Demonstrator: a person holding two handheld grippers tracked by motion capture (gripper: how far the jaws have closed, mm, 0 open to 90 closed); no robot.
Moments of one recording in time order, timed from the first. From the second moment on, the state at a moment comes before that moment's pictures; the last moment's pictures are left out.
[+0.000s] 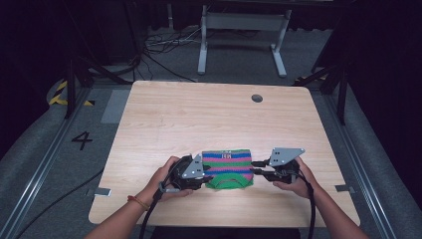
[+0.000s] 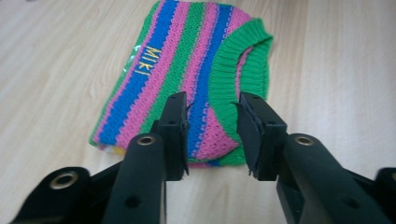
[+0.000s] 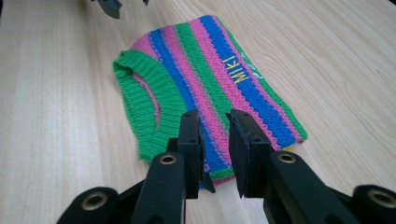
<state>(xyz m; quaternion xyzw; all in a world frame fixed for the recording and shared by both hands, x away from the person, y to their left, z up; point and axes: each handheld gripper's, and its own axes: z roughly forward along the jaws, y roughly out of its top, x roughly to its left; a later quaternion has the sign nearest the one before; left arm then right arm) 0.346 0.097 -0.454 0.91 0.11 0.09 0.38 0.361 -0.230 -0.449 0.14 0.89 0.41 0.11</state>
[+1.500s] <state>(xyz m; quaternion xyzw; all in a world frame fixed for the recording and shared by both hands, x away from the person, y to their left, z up) 0.371 0.144 -0.468 0.91 0.20 0.11 0.34 0.359 -0.216 -0.475 0.23 0.89 0.36 0.14</state>
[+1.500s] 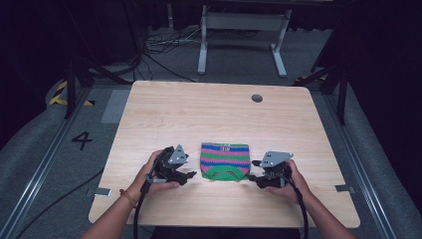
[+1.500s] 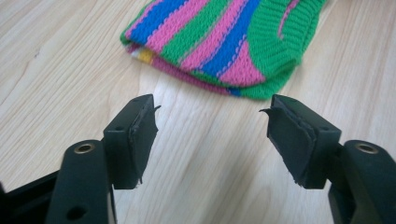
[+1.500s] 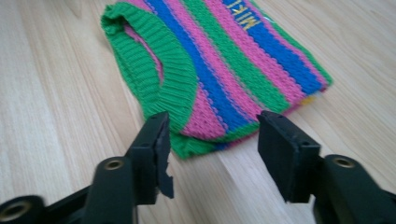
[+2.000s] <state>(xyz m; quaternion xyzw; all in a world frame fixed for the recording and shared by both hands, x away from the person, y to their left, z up) 0.357 0.194 -0.472 0.93 0.22 0.14 0.28 0.348 -0.266 -0.468 0.27 0.89 0.32 0.18</state>
